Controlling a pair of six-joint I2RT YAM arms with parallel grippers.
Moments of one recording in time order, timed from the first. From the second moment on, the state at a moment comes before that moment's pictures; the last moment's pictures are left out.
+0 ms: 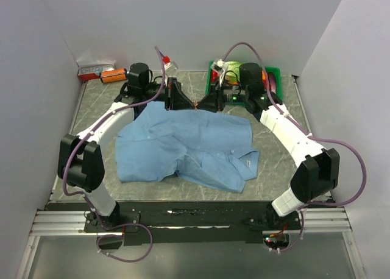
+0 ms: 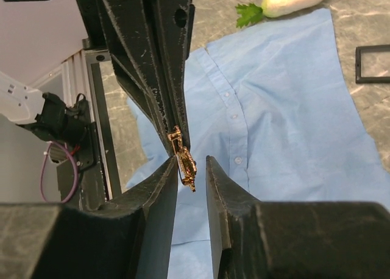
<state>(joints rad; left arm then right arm) -0.36 1.68 1.38 0.13 1.24 -0.31 0.38 1.54 1.43 -0.30 -0.87 0.03</state>
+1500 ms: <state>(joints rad) -0.33 1.67 1.45 -0.15 1.14 -0.07 0.28 1.35 1.39 -0.42 -0.75 -0.11</state>
